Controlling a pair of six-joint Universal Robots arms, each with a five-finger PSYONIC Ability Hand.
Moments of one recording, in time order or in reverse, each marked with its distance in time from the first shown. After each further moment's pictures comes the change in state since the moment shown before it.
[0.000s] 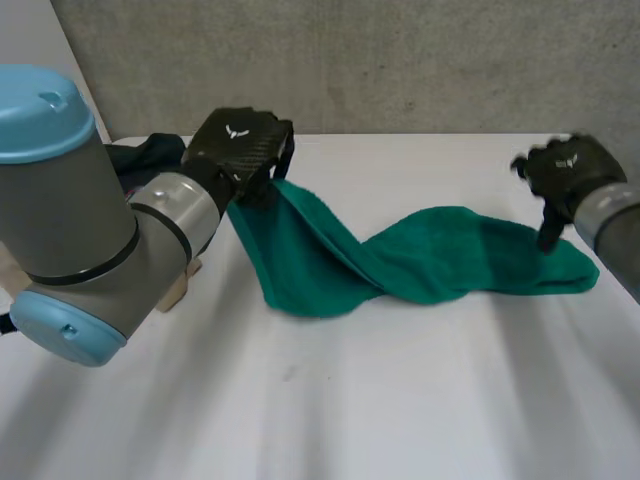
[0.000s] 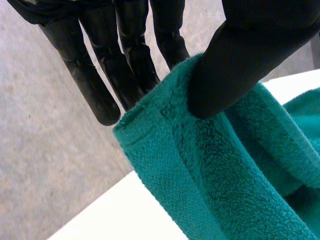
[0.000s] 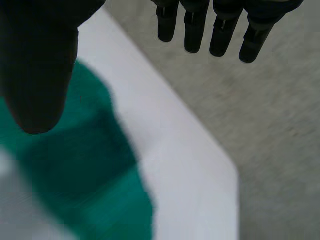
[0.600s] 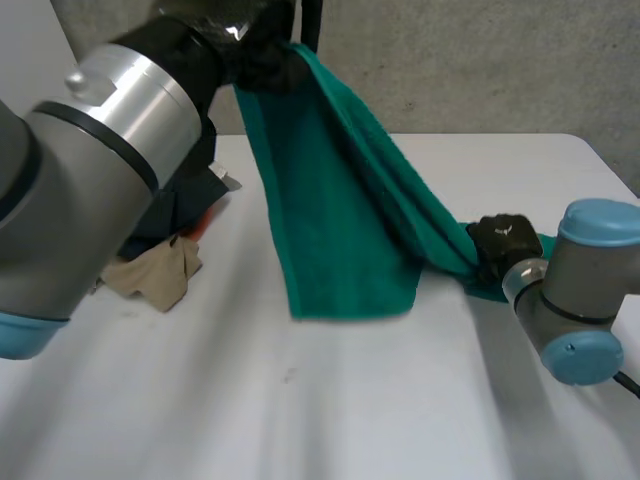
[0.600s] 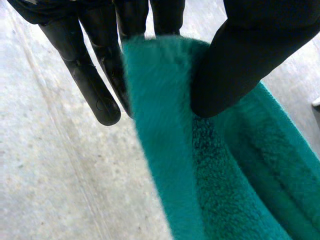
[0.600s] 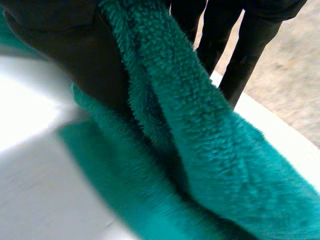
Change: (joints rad) left arm -0.087 0.192 0.130 0.002 -0.009 -0.153; right arm 0.072 0.311 0.094 -0.376 0.013 0.240; left_hand 0.000 0.000 0.000 0.003 0.000; right_hand 0.875 0.924 0.924 0.933 0.901
